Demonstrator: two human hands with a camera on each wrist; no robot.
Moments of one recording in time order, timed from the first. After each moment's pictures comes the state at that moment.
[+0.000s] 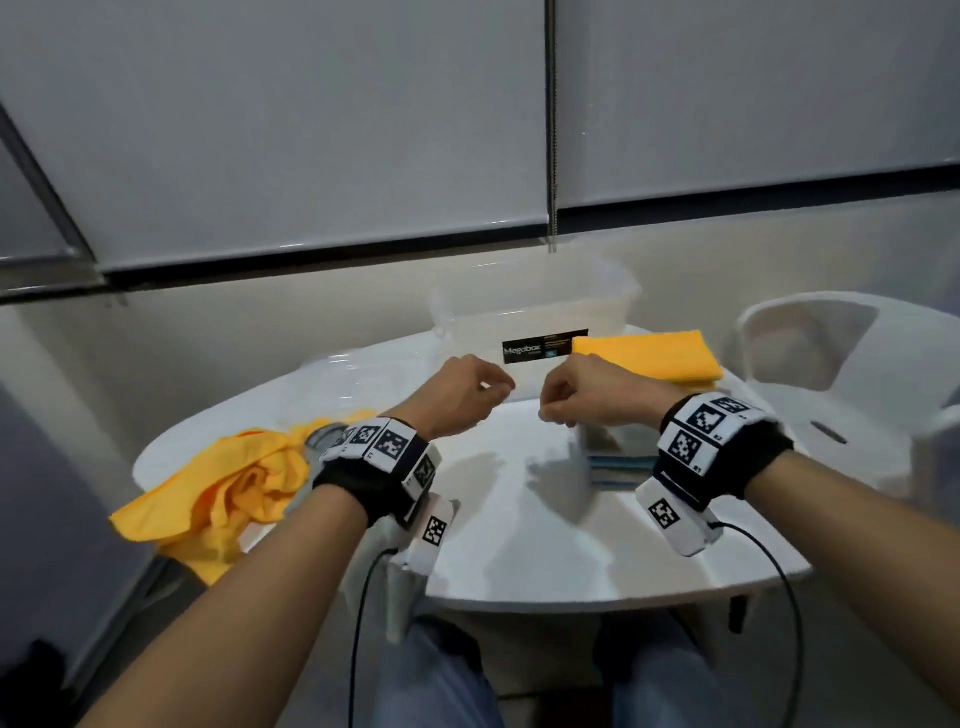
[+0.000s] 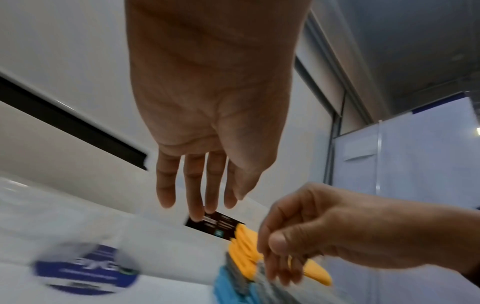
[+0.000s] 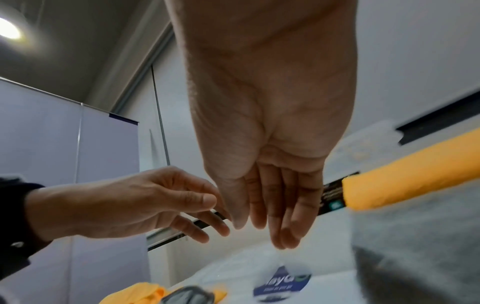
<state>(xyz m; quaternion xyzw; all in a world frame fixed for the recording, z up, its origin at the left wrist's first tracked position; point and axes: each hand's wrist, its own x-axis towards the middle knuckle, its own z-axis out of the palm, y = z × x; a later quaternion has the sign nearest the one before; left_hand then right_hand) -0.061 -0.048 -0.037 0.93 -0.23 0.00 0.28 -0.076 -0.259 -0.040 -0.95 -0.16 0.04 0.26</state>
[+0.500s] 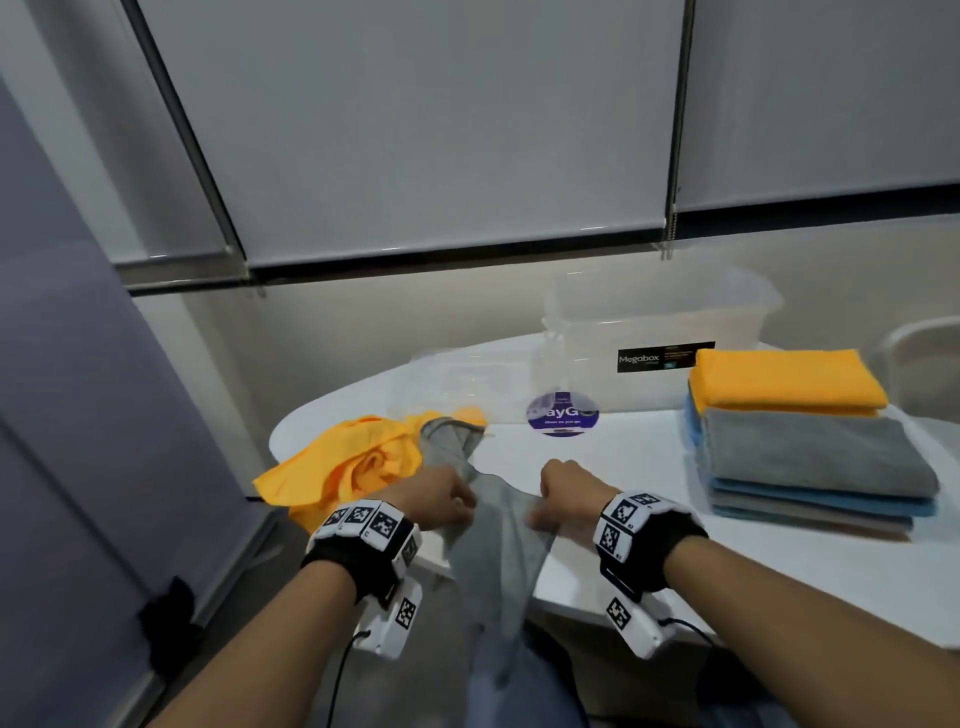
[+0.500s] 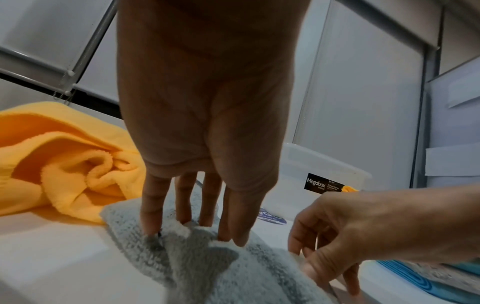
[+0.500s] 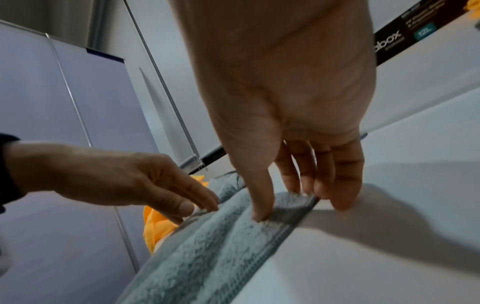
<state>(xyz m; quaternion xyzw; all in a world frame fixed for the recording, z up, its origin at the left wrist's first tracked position) -0.086 0.125 -0.123 0.97 -0.11 -0.17 0.10 -0.066 -0.094 -0.151 -0.96 -0.13 0.14 0.20</state>
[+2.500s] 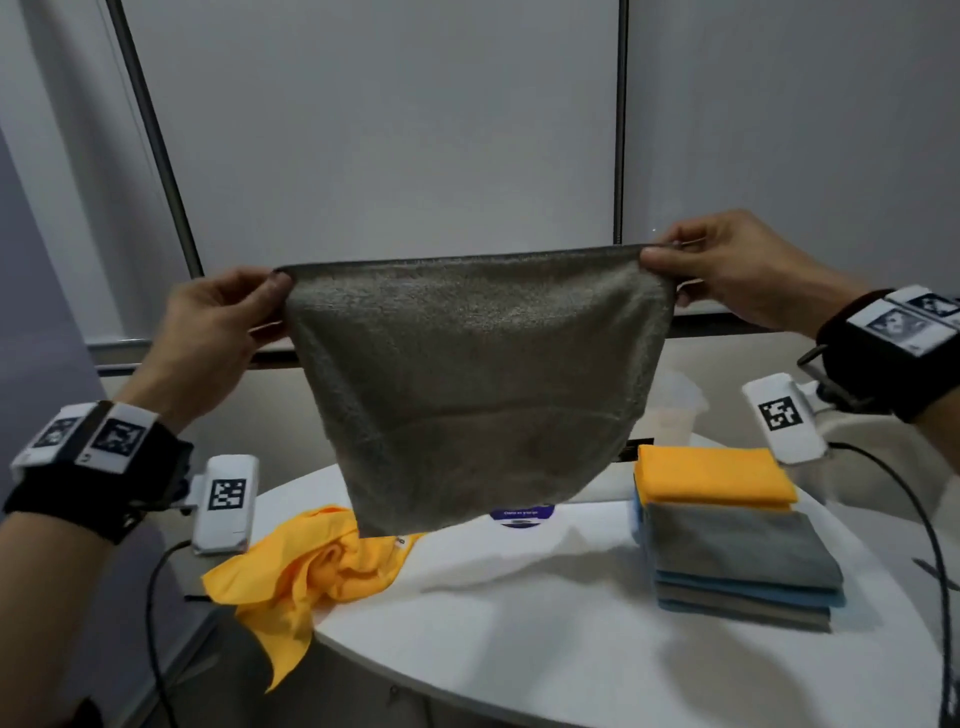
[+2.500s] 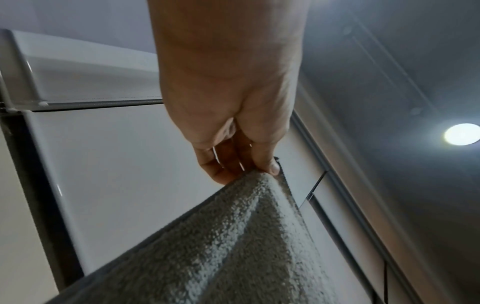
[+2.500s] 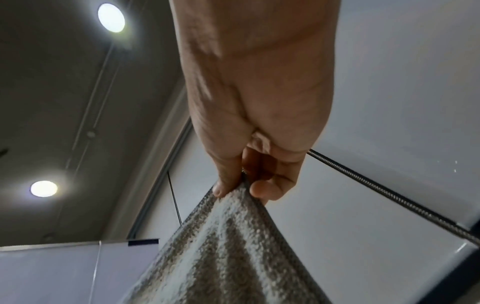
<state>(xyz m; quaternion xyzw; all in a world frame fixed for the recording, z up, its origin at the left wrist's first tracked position) -0.124 0.192 0.152 0.68 -0.17 0.26 0.66 -0.085 -0.283 0.181 -0.79 -0.24 -0.16 0.54</state>
